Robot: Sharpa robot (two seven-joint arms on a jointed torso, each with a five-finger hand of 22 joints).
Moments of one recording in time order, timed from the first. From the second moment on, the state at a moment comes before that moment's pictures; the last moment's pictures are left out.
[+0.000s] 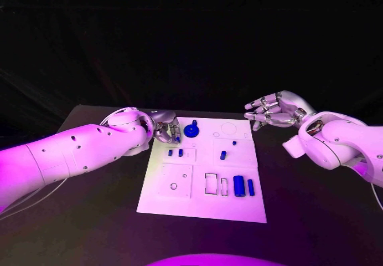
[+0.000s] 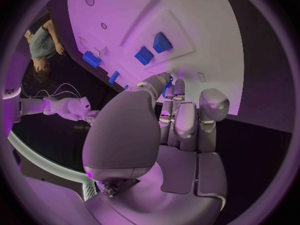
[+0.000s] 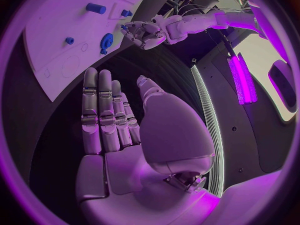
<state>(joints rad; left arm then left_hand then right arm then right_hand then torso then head) 1.20 -0.71 0.02 1.29 -1.45 -0.07 -0.12 1.45 -0.17 0.40 0.13 0.27 1.13 0.12 0.15 0.15 1.20 0.05 0.25 0.10 1.45 -0.03 1.27 1.00 0.13 1.35 0.07 1.17 1.00 1.33 -0.92 -0.11 1.54 -0.67 -0.37 0.14 1.35 -0.10 0.12 0.19 0.29 0.90 0.19 0.15 0.11 1.11 0.12 0.26 0.25 1.32 0.05 0.11 0.57 0.17 1.23 0.15 0.16 0.29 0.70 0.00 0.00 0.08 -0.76</state>
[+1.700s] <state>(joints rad) 1.20 -0.70 0.01 1.28 -1.45 -0.02 -0.15 1.44 -0.18 0.39 0.13 0.27 1.09 0.14 0.10 0.13 1.21 0.06 0.21 0.10 1.45 -0.02 1.27 0.99 0.13 1.35 0.07 1.17 1.00 1.33 -0.92 -0.11 1.54 -0.67 -0.37 0.15 1.35 -0.10 0.12 0.19 0.29 0.90 0.19 0.15 0.11 1.11 0.12 0.26 0.25 1.32 0.05 0.11 0.57 0.17 1.23 0.15 0.16 0.29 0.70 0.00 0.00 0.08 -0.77</state>
